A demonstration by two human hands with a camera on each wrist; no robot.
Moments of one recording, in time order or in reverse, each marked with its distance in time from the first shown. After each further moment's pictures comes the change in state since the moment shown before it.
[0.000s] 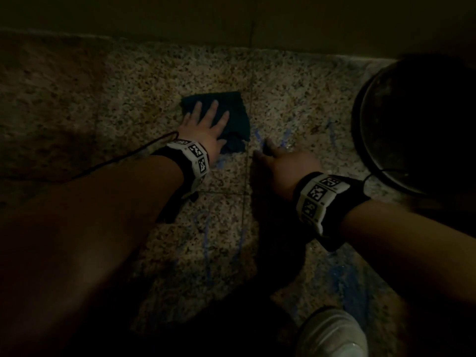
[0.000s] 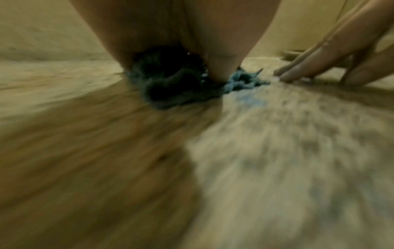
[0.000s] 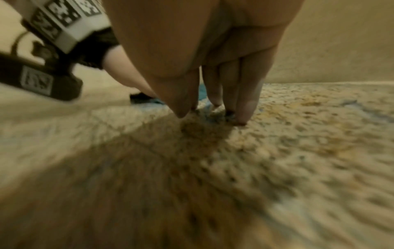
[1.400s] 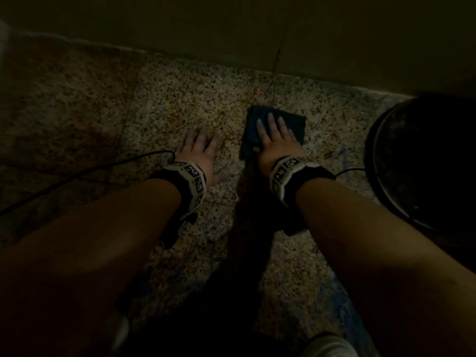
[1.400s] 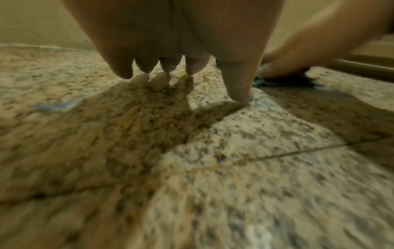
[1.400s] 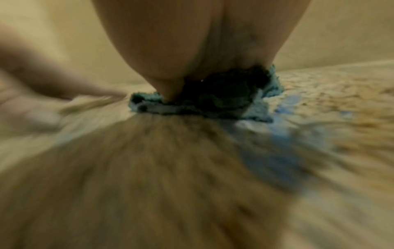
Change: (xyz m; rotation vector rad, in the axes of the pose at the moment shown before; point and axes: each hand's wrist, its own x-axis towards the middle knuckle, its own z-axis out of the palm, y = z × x) left_hand -0.027 -0.025 0.008 -0.145 -0.133 -0.170; right_hand 0.067 -0.016 -0.041 0.172 0.019 0.103
